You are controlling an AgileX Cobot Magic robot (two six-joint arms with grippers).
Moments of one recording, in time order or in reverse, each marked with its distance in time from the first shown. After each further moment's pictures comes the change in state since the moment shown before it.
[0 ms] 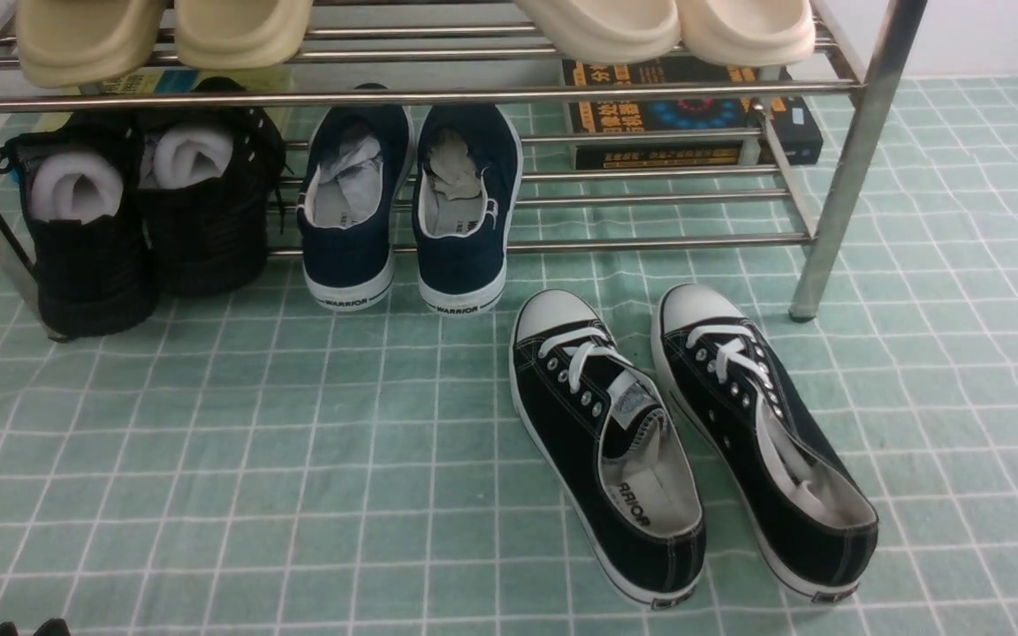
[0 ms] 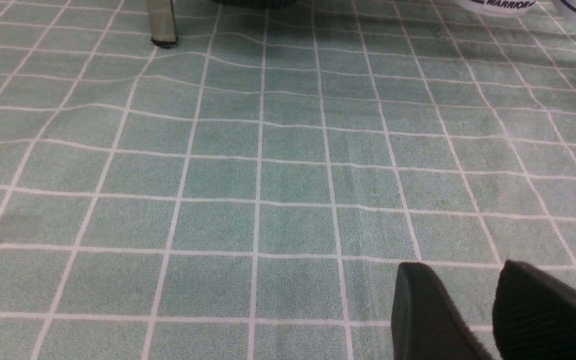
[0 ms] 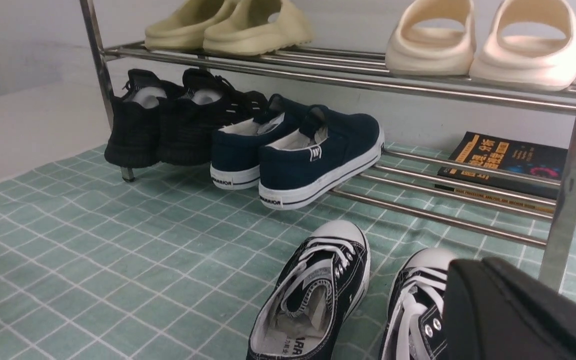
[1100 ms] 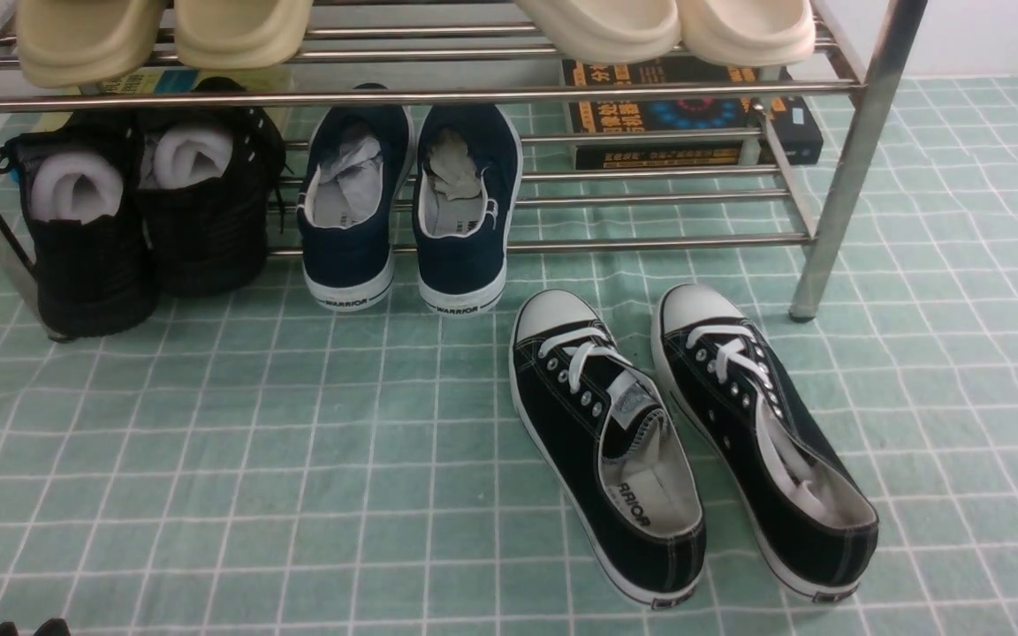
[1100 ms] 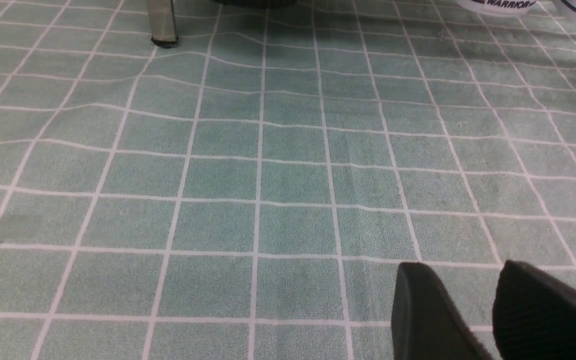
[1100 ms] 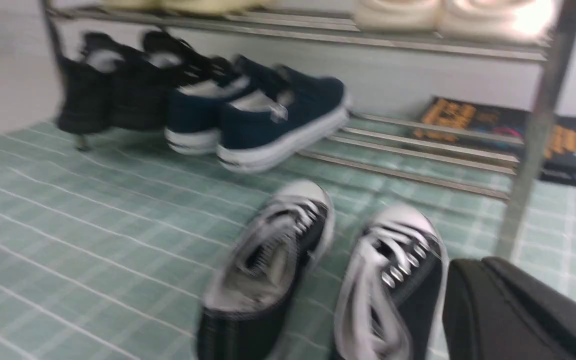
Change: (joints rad) right arm -0.115 -0.040 0.103 -0.024 0.000 0.000; left arm 0.000 0.000 0.000 0.000 0.000 0.000
